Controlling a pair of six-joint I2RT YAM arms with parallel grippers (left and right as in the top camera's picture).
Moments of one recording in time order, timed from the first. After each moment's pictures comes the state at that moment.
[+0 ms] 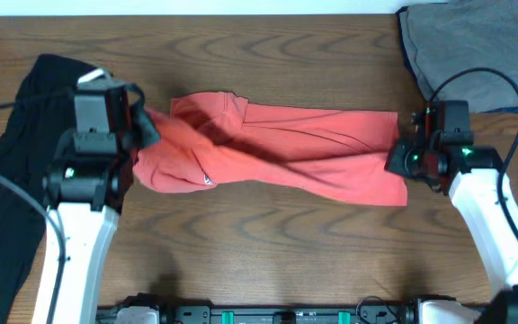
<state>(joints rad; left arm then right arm) -0.06 1.23 1.21 -0.76 -0.21 -0.47 -0.01 1.42 0.95 -0.68 -0.14 0.35</state>
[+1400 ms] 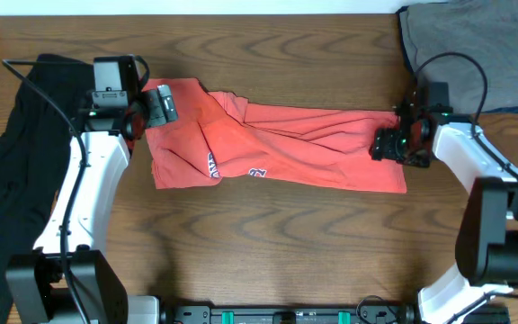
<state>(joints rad) 0.03 1.57 1.21 -0.59 -0.06 -0.22 -0.04 1.84 1.10 -0.62 -0.16 0.13</state>
